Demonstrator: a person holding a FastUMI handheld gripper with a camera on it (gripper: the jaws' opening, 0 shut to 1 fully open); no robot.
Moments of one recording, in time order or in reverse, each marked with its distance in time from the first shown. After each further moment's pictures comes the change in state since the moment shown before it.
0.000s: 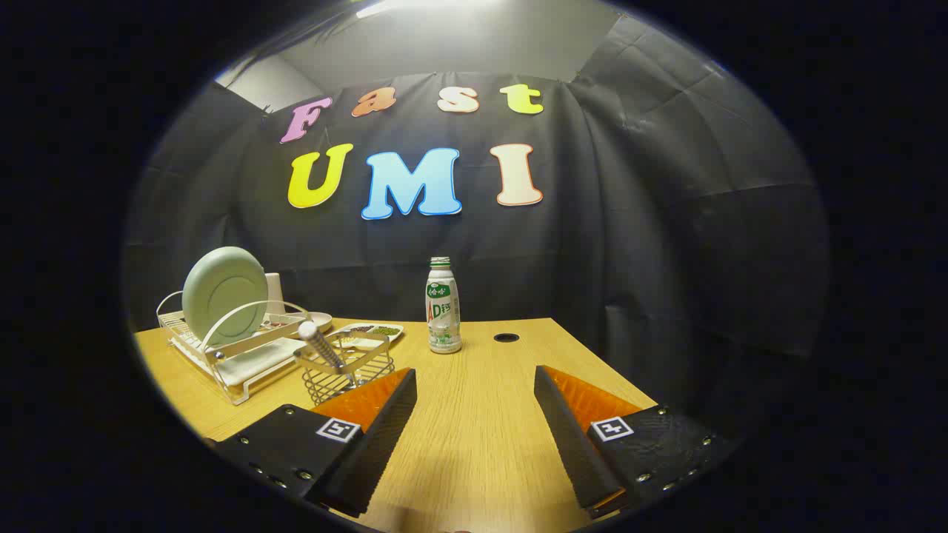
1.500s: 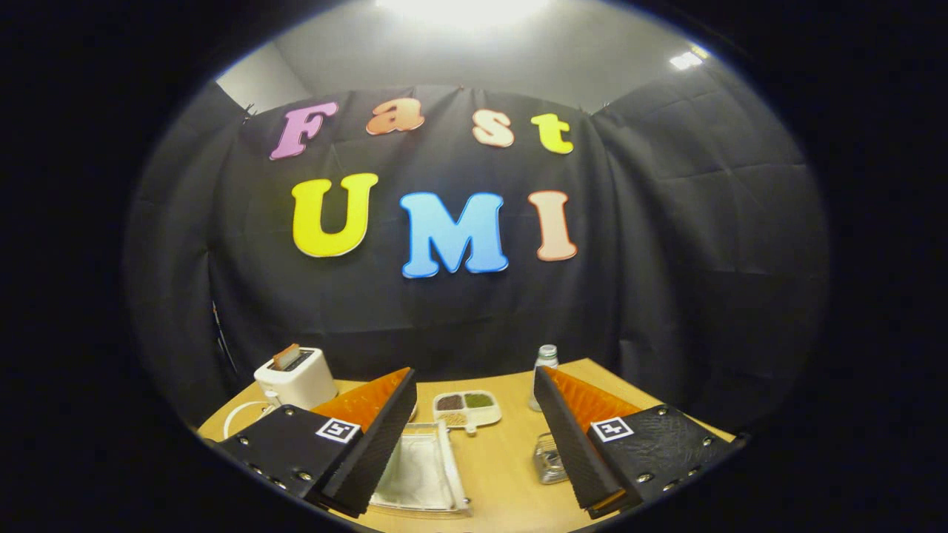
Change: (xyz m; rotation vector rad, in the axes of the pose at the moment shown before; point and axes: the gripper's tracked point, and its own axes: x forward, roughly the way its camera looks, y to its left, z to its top) arm 0.004 0.311 0.183 0.038 0.133 -0.143
